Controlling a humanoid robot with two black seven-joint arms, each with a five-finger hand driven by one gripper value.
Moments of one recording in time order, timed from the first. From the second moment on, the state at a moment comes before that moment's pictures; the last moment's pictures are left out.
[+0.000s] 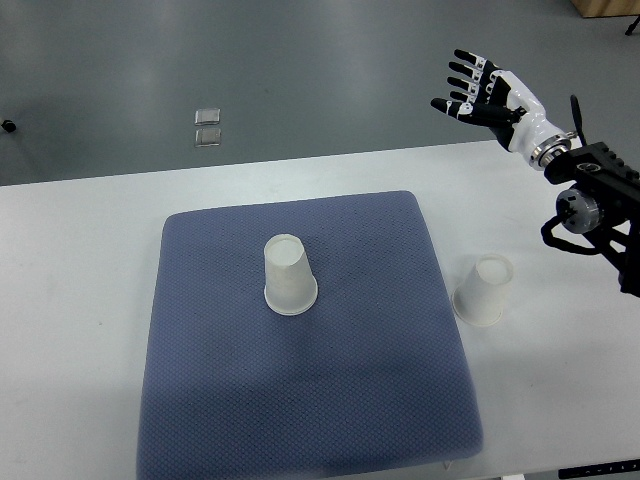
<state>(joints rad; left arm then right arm) -0.01 0.00 -0.07 -0.16 0.12 0.06 0.15 0.90 -0.40 0.46 0.70 -0.38 0.12 0.42</state>
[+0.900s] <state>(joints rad) -0.01 0.00 -0.07 -0.16 0.12 0.06 0.15 1.10 -0.87 0.16 1.26 -1.55 0.48 0.42</state>
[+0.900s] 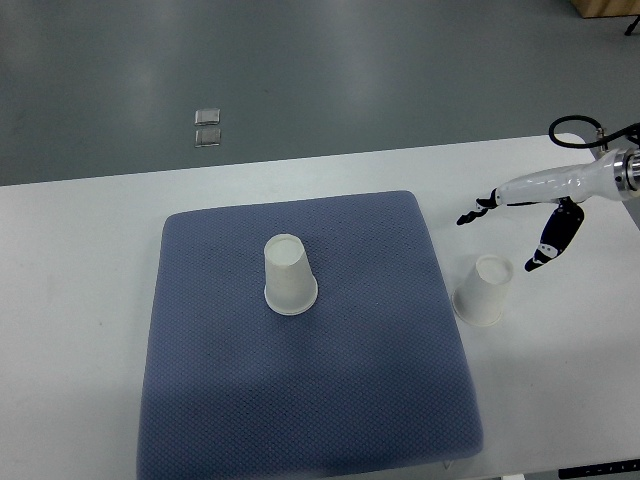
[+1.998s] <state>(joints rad) -0.01 0.00 -0.07 -0.16 0.12 0.06 0.15 0.95 -0.74 0.06 1.13 -1.64 0.21 0.42</state>
